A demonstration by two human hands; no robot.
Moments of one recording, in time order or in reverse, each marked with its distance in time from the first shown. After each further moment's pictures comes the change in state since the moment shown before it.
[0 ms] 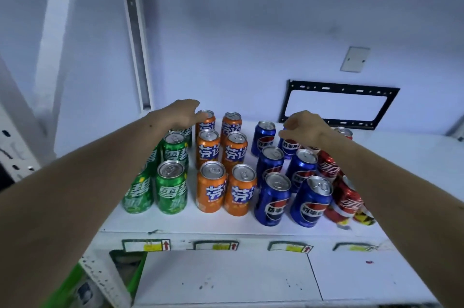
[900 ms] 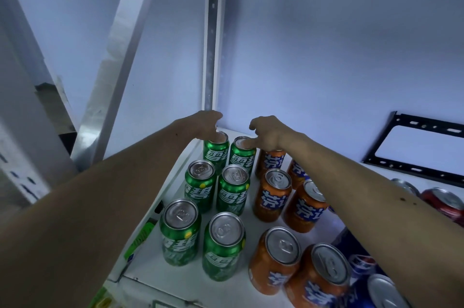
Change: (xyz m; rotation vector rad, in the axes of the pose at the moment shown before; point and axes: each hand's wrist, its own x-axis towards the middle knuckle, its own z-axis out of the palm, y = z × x) left_hand 0.062 -0.129 -0.013 -0.051 -0.026 -0.227; right_hand 0.170 -0.198 0.108 -0.261 -0.254 -0.495
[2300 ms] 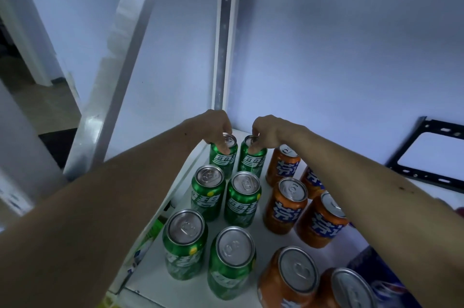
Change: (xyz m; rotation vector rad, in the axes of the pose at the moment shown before) left_hand 0.011 -0.008 -0.005 -0.023 -0.088 0.037; right_hand 0.046 -0.006 0.000 -0.112 -0.149 -0.052
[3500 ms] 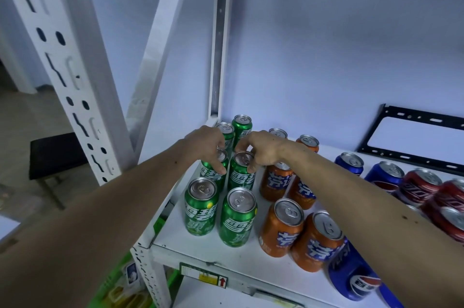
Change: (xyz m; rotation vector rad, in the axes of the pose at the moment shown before) left_hand -0.097 0.010 0.038 0.085 0.031 0.003; right_hand -0.106 -0.051 0.028 0.126 -0.003 -0.117
